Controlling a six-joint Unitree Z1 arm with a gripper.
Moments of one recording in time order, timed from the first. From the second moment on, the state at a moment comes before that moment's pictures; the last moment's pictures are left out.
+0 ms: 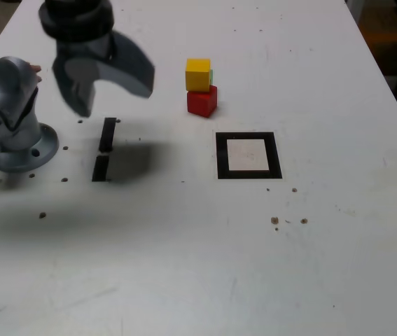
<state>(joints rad) -0.08 1.33 -0.89 1.17 0.08 -0.06</state>
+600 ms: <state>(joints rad) 0.19 1.78 -1.58 1.40 0.22 0.25</state>
